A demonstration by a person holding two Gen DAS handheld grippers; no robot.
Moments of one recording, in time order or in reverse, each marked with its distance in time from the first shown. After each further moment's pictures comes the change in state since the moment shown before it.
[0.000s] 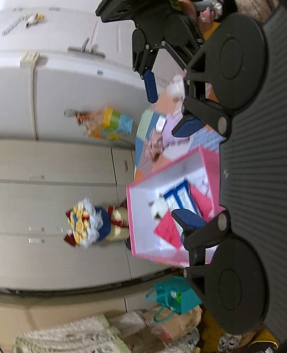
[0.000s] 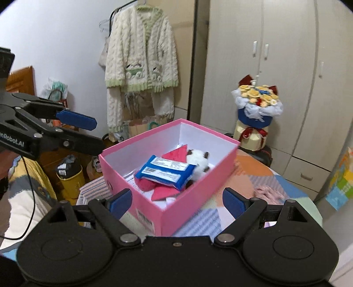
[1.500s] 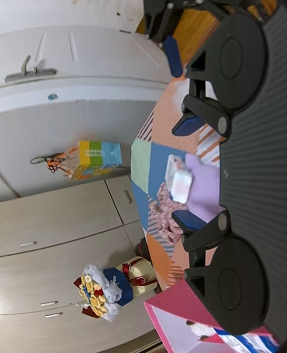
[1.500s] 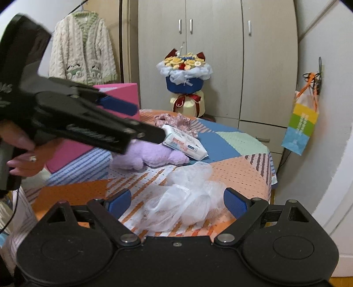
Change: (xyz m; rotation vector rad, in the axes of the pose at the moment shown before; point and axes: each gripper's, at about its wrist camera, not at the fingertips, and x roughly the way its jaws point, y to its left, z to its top) left arm 0.268 -0.168 -0.021 0.263 -0.006 0.002; right arm 0.040 -0.163 -0.166 0.146 -0.019 -0.156
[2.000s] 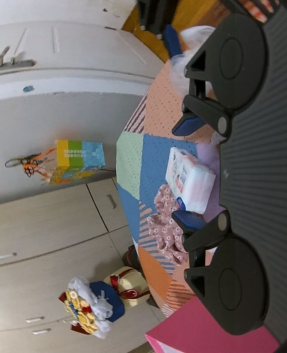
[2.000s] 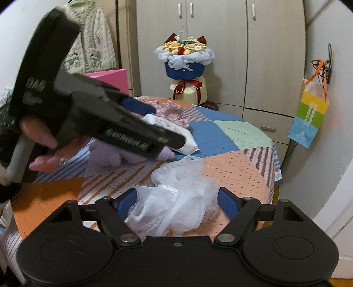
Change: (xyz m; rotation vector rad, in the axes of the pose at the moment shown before) left arm 0.069 0.001 0.006 0.045 0.097 -0.024; right arm 0.029 -0.030 0.008 0.027 0.068 0.027
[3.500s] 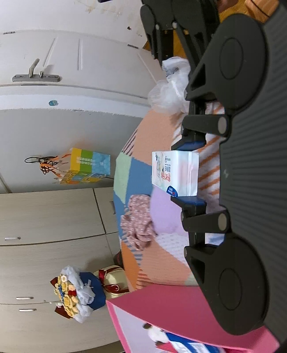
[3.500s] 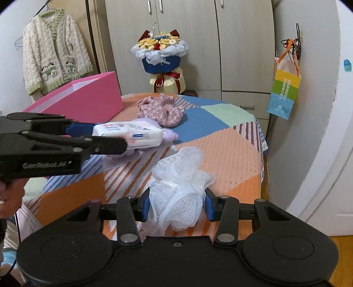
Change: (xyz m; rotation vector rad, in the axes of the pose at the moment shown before) left arm -0.111 -0.002 -0.056 -0.156 -0.062 -0.073; right arm -0.043 0.047 -0.011 0.146 0.065 -0.105
